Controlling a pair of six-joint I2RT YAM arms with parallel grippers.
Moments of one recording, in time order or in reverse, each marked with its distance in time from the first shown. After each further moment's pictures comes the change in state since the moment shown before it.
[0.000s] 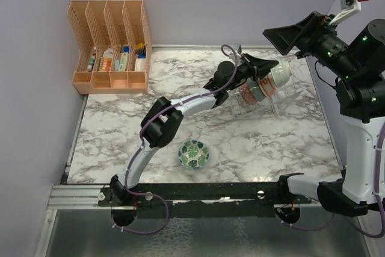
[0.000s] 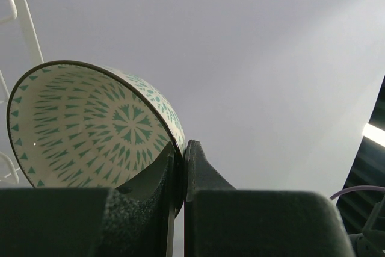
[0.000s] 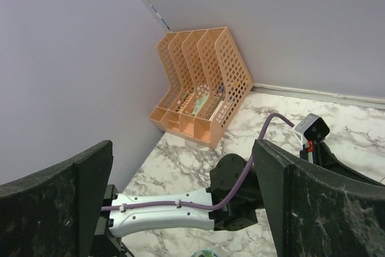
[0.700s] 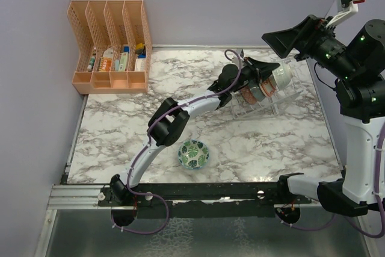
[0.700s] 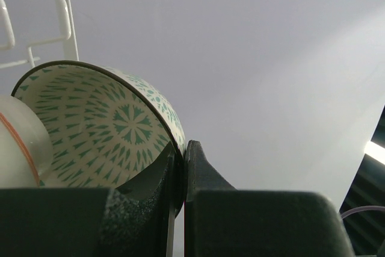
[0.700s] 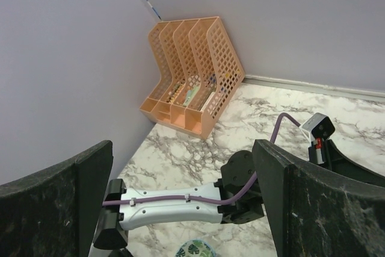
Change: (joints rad) left arm -0.009 0.124 0.108 -0.005 -0.025 -0.044; right arm 0.000 0.000 0.000 -0.046 0.001 -0.052
